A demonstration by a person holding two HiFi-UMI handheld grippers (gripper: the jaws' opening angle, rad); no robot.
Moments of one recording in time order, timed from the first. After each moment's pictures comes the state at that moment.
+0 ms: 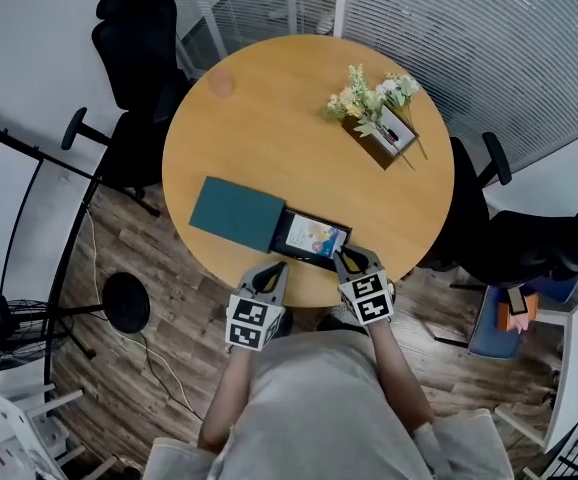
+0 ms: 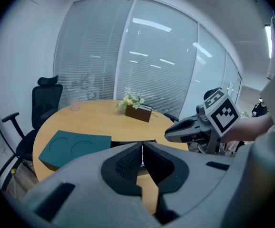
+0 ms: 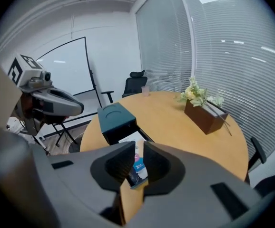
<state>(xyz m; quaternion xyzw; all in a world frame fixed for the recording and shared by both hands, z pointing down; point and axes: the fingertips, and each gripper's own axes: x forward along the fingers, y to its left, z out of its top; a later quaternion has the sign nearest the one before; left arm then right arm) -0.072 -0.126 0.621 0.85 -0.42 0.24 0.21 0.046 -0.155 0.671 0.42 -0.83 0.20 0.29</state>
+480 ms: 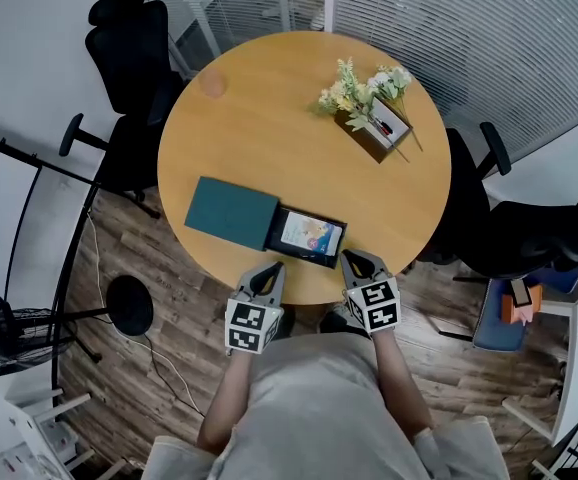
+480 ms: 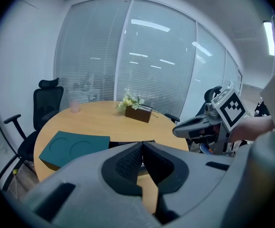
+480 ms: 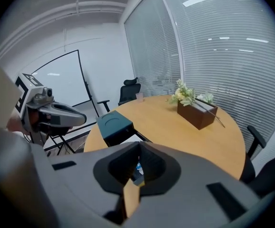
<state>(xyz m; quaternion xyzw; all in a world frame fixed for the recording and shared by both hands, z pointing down) -0.062 -0.121 0.620 0.85 -0.43 0.24 0.20 0.072 -0.140 0.655 0.46 -0.83 0.23 0.23</state>
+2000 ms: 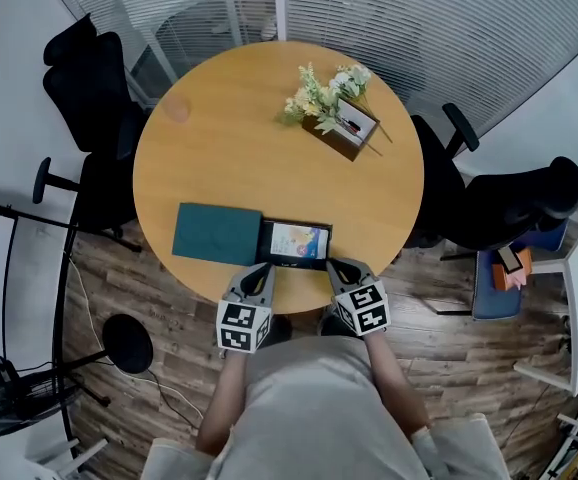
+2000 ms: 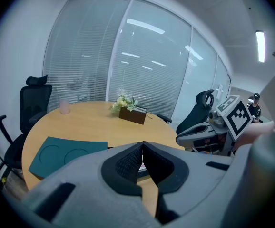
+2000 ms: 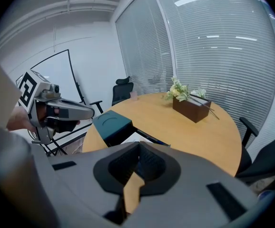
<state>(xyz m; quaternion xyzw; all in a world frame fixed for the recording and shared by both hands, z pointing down) -0.073 -0.147 0.622 0.88 -0.37 0.23 0.20 0.054 -0.126 0.661 0.50 -0.80 0.26 0.23</state>
